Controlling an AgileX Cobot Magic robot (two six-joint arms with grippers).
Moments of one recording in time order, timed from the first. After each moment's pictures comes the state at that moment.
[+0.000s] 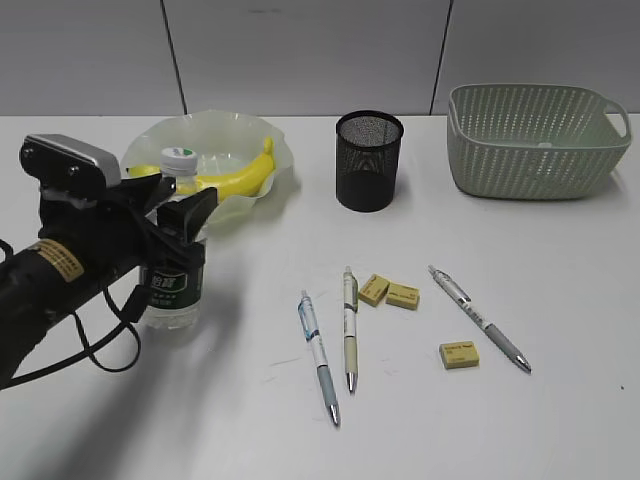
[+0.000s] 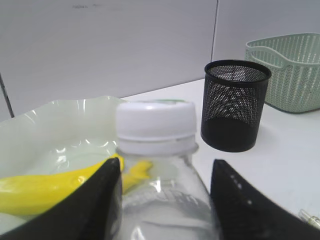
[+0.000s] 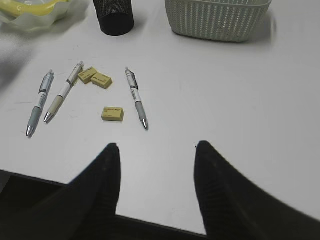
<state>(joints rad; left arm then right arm) -0.46 1.89 -0.47 0.07 -1.20 -0.04 0.22 0.01 -0.51 0.08 1.04 -0.01</state>
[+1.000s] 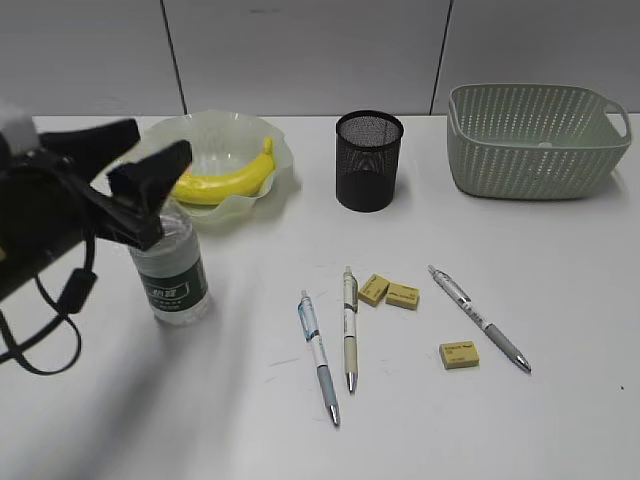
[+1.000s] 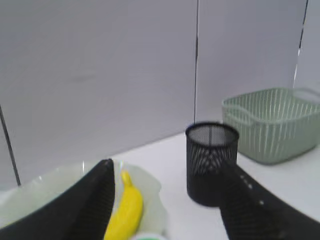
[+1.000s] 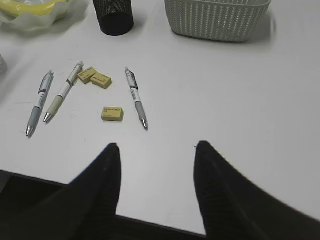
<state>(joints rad) -0.46 1.63 -0.36 0.12 -1.21 -0.04 0.22 0.01 -0.51 0.08 1.04 -0.01</state>
